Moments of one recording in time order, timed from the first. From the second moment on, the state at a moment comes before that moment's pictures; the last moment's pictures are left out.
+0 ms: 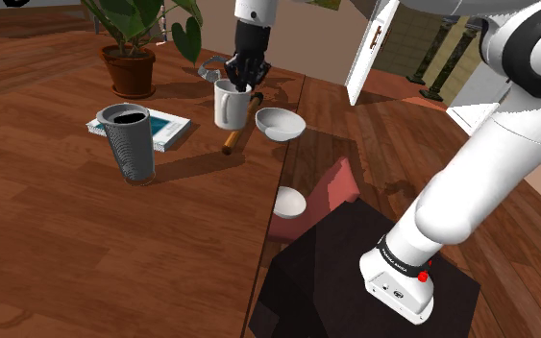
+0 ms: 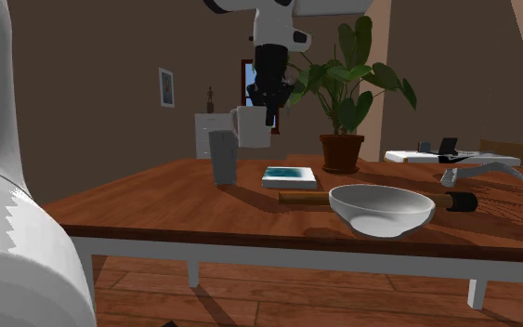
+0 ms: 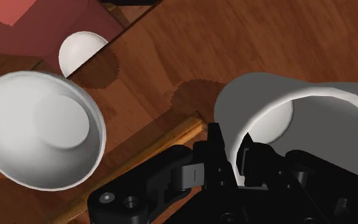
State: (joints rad) arm 0.05 -0.03 0.32 -1.75 0.07 1.71 0.39
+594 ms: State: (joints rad) arm -0.05 -0.06 0.20 -1.79 0.07 1.70 0.16
